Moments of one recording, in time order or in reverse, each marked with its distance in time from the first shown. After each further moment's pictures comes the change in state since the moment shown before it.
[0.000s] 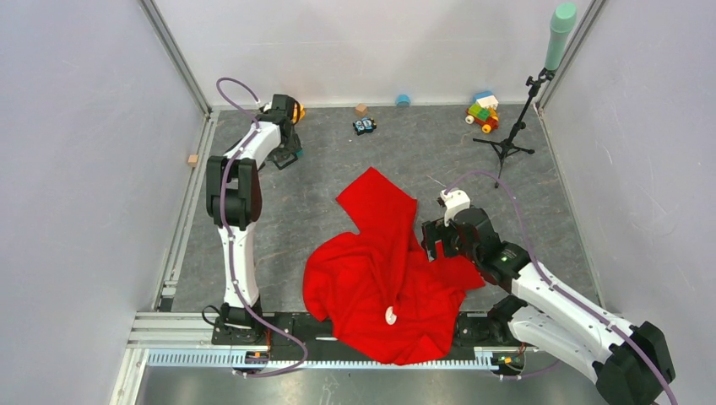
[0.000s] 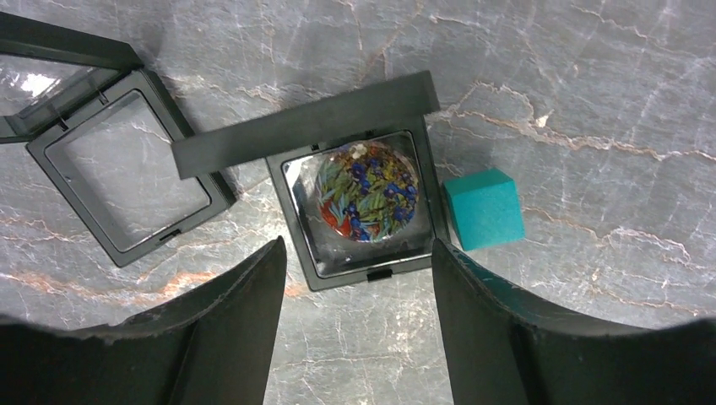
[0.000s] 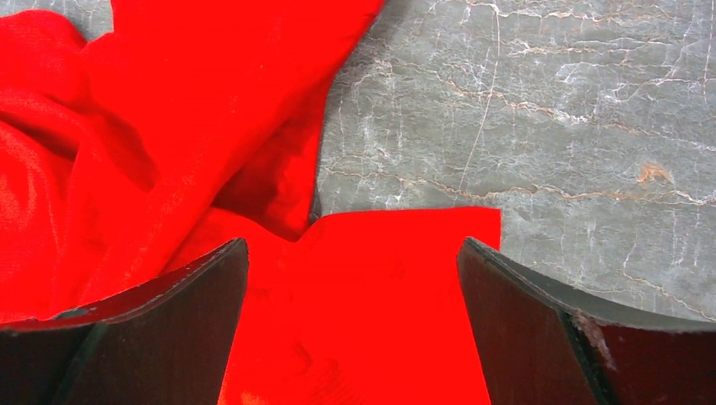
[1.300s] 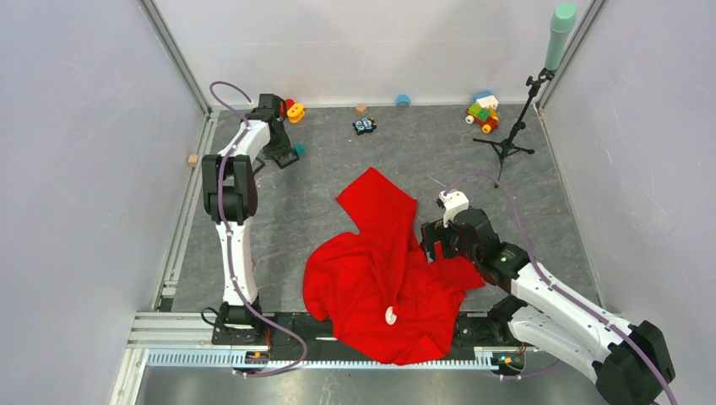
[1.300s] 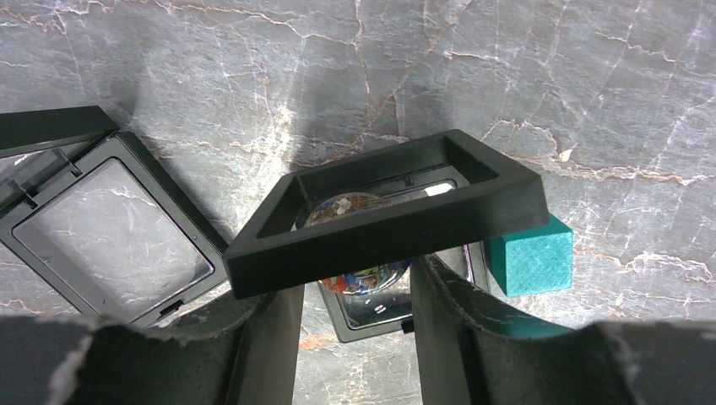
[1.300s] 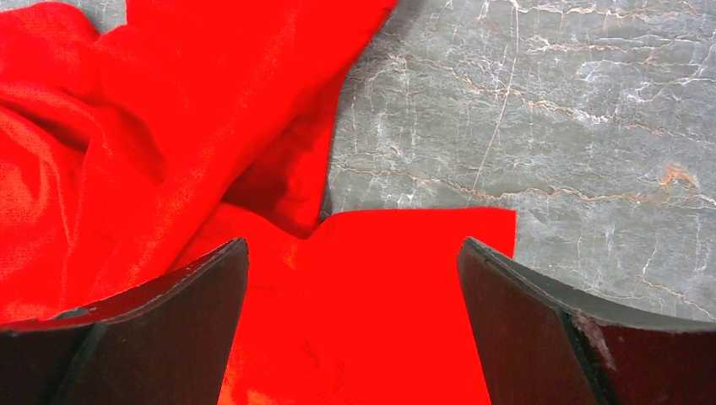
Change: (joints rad) left arm 0.081 0.077 0.079 -0.008 0.167 0.076; right arm -0.001 0.003 -0.013 0.015 -0.031 0.003
